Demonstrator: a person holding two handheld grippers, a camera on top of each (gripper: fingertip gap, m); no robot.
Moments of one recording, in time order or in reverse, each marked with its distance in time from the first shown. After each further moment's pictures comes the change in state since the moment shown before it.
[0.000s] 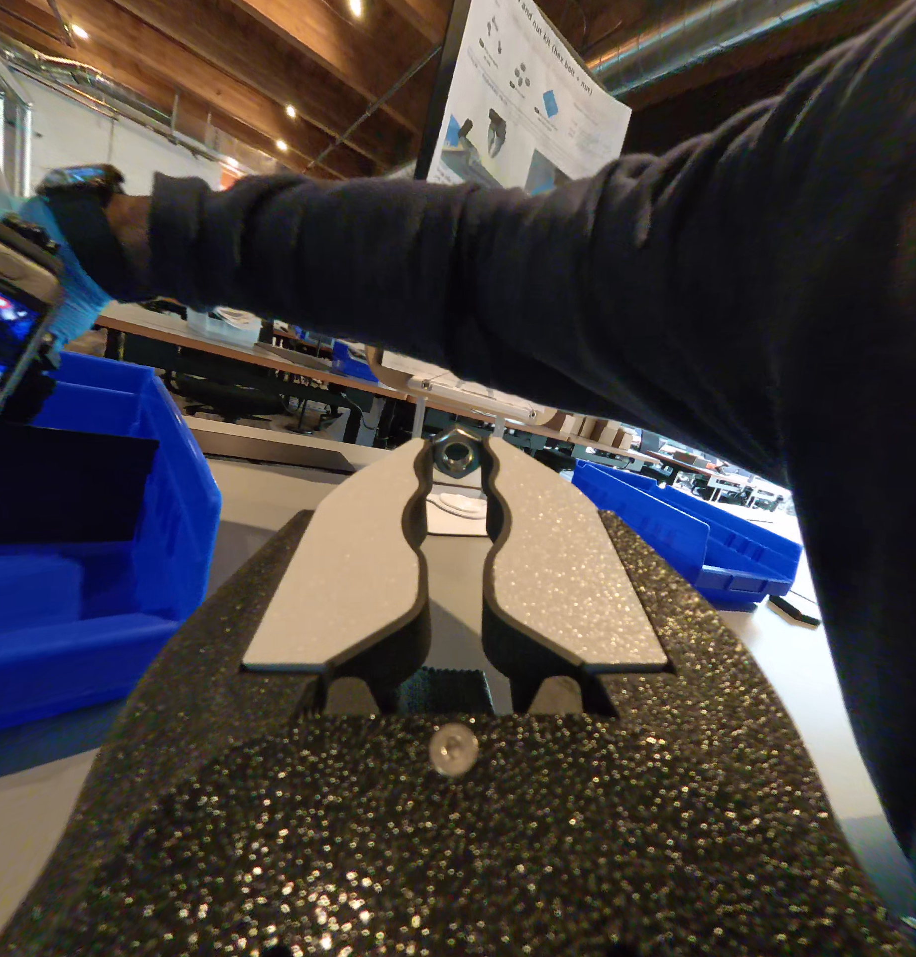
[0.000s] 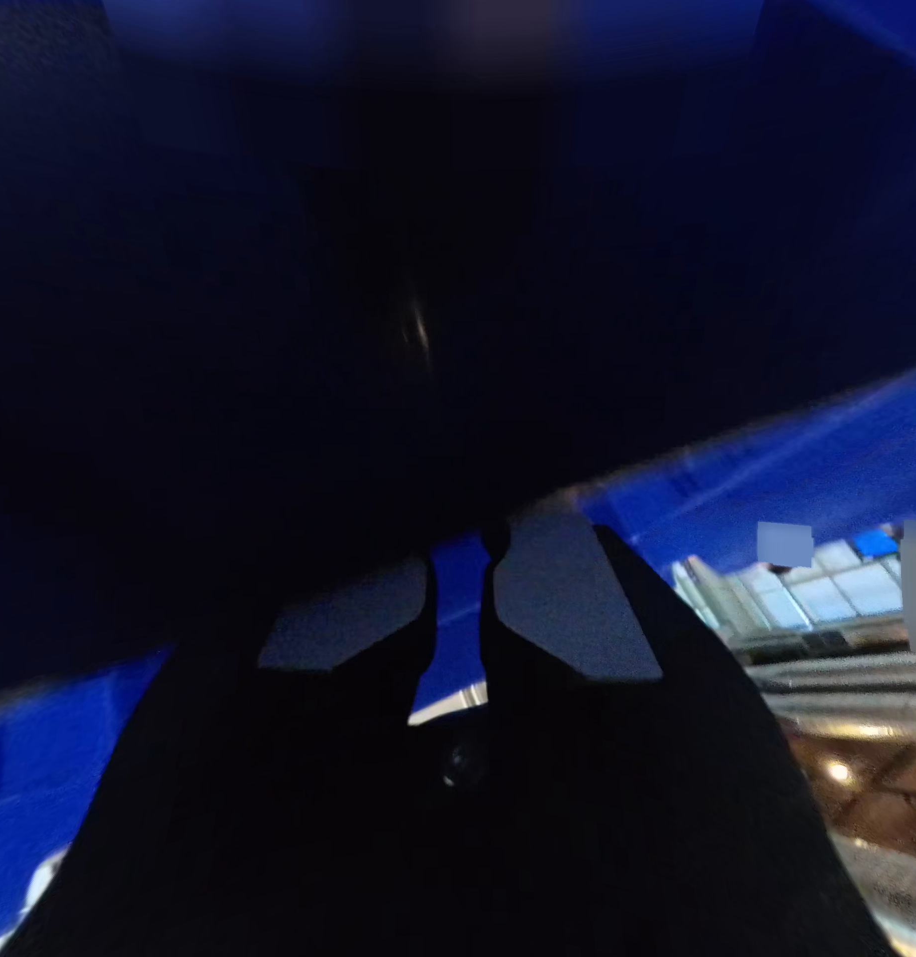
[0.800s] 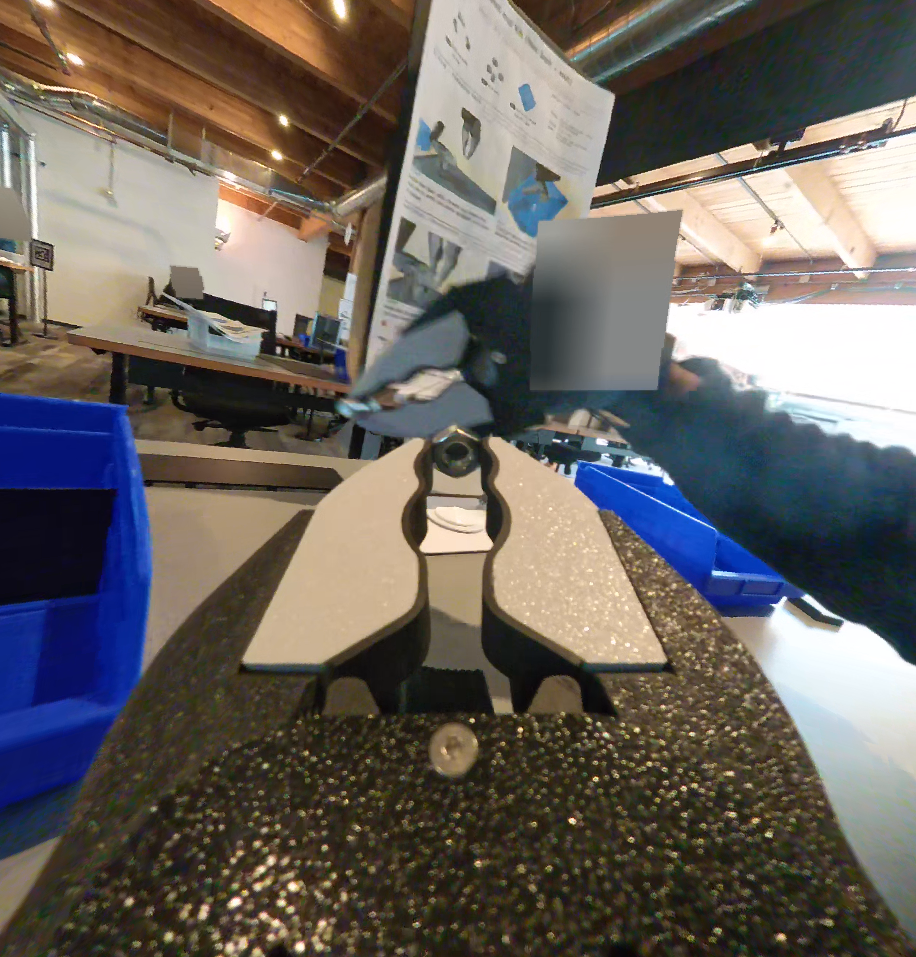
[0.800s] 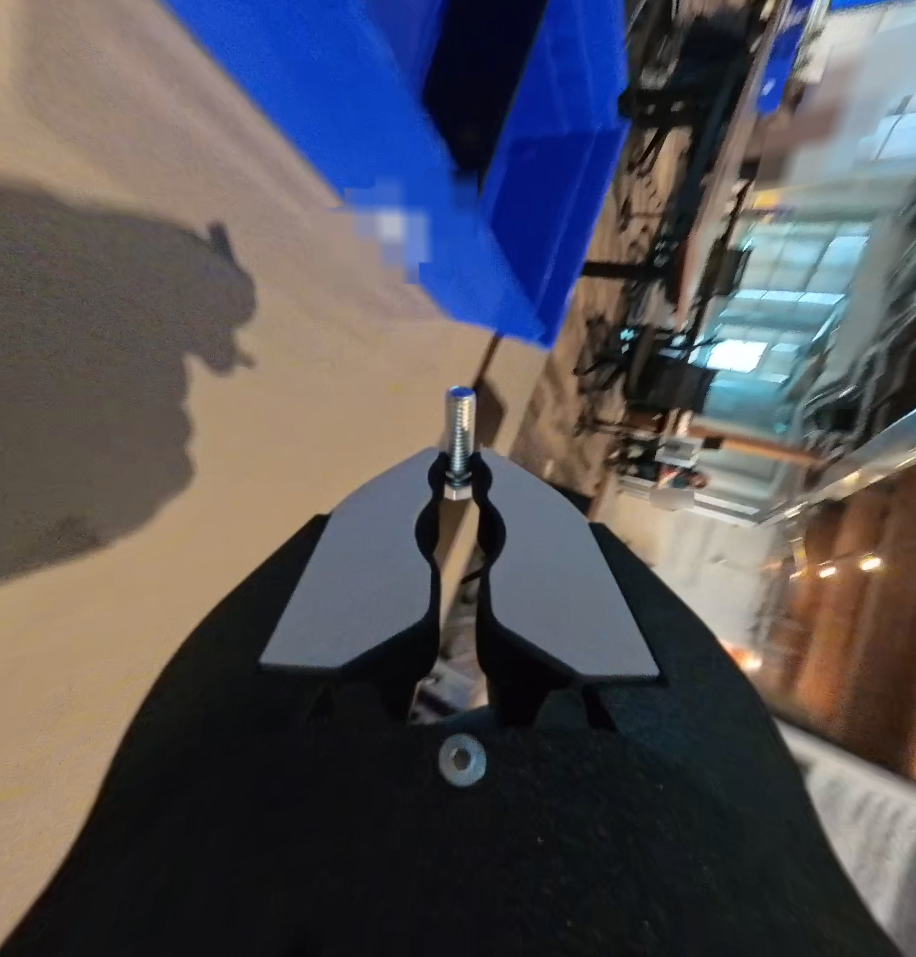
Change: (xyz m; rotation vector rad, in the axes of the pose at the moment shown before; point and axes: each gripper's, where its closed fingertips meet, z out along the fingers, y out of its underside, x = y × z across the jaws) left arm 0.022 -0.008 0.025 -0.010 0.004 0.063; right arm -0.168 -0.040 -0.279 -0.122 0.313 0.893
